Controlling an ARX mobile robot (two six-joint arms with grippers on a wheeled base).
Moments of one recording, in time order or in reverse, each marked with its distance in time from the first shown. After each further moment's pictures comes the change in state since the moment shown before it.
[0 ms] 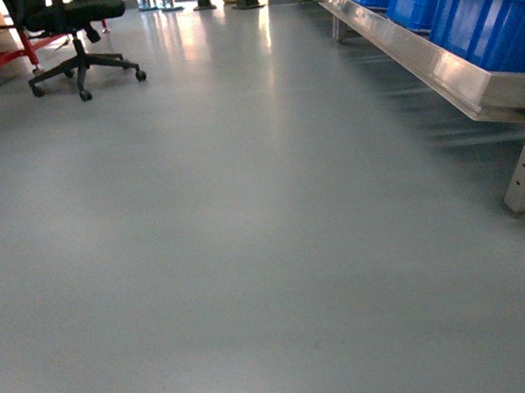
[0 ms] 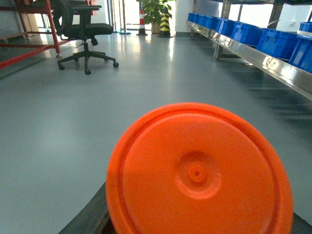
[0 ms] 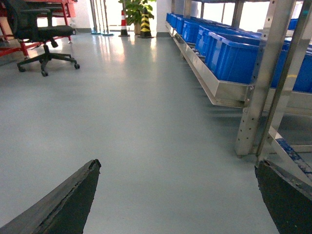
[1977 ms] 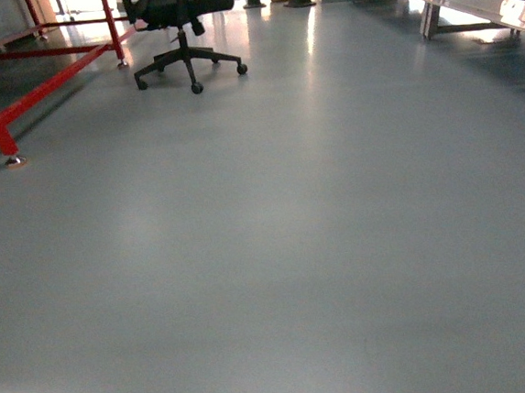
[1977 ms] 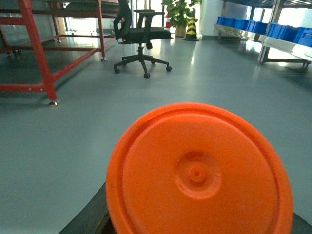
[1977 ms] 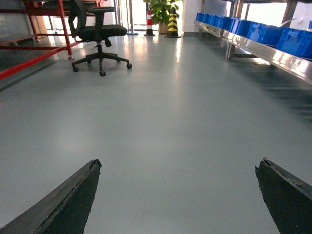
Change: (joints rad) left arm 0.000 0.000 0.000 0.003 0.001 0.000; right arm 0.000 0.000 0.000 0.000 0.001 0.000
